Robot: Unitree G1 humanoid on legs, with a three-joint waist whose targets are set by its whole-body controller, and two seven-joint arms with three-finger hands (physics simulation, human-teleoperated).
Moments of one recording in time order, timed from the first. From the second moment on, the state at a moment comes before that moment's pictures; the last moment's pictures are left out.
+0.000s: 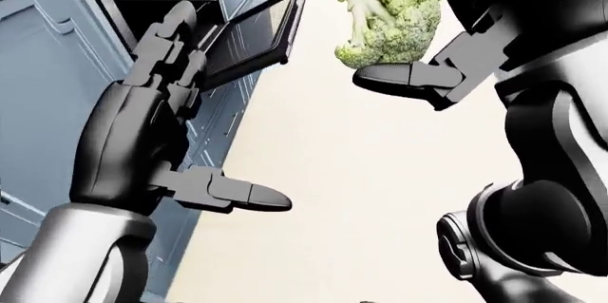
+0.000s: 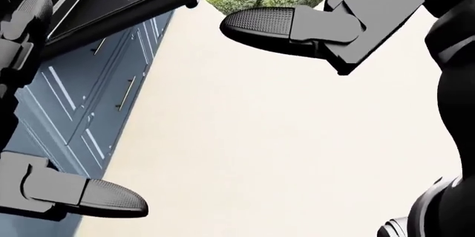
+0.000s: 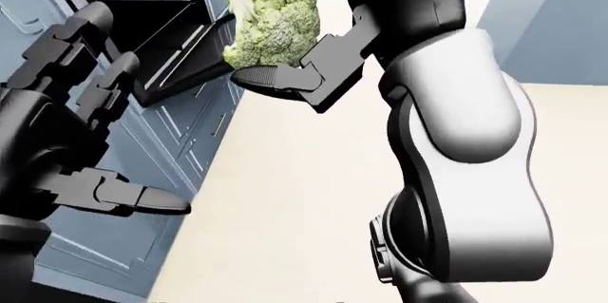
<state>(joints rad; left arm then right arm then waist) -0.53 0.81 0.21 -1.04 -1.39 1.04 0.91 -1.05 -0.23 -0.03 -0.81 -0.09 1.18 0.23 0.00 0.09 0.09</state>
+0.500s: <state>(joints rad) -0.57 0.79 0.23 -1.04 -1.43 1.07 0.93 -1.04 -0.21 -0.04 -0.81 -0.14 1.14 0.25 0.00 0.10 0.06</state>
